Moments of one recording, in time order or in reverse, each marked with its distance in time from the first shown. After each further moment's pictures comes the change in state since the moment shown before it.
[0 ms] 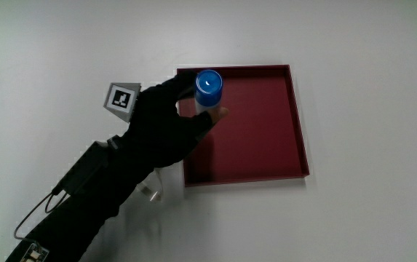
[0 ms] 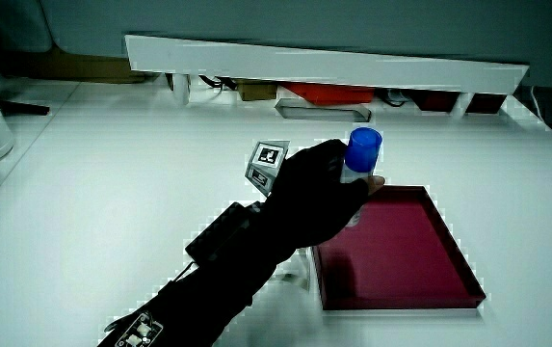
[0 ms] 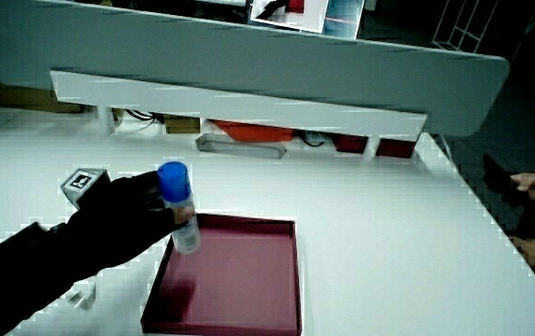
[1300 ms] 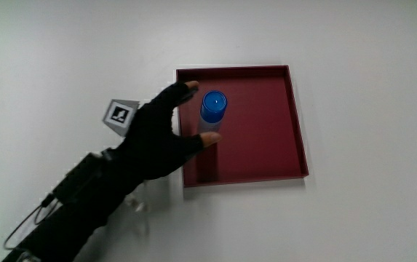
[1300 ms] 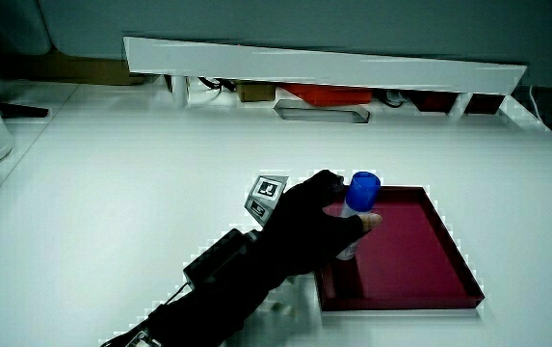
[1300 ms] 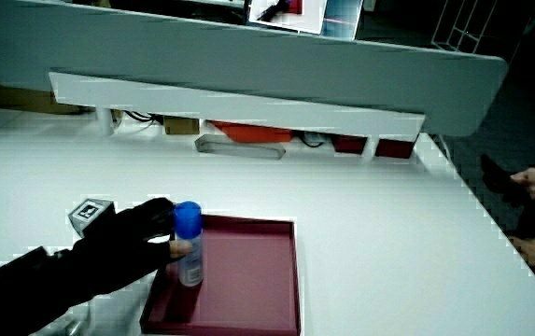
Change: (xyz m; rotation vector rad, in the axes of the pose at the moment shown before) arm -0.027 -0.021 -0.008 -0.115 -0.161 0.146
